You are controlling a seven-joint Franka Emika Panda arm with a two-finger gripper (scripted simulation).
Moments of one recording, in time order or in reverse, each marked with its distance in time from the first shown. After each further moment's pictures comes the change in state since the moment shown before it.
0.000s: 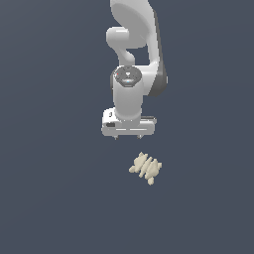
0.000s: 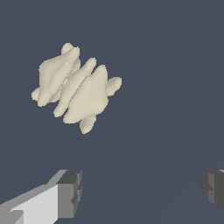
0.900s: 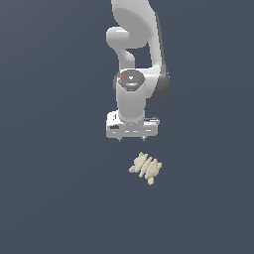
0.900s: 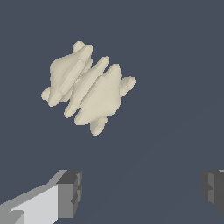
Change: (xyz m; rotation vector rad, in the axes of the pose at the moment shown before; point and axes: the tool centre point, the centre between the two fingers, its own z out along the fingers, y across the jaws) arm 0.002 -0.016 0.010 0.029 0.002 -0.016
